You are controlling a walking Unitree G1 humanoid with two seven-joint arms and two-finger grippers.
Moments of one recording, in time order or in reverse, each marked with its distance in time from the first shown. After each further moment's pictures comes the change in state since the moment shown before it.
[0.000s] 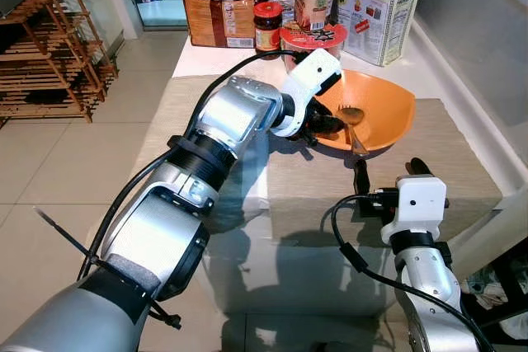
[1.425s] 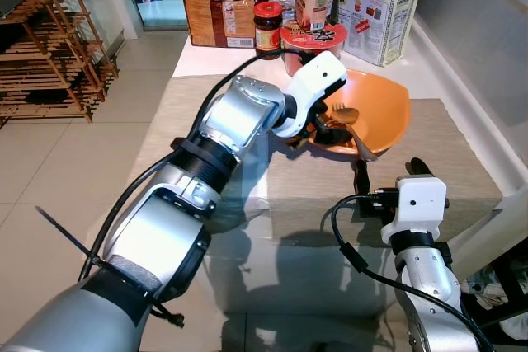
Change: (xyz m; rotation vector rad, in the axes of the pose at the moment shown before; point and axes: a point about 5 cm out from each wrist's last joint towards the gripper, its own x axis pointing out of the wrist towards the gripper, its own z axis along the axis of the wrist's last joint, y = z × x) left arm 0.005 -0.003 -0.003 0.052 0.026 -0.021; right arm 0.000 0.000 0.000 -0.001 0.000 0.001
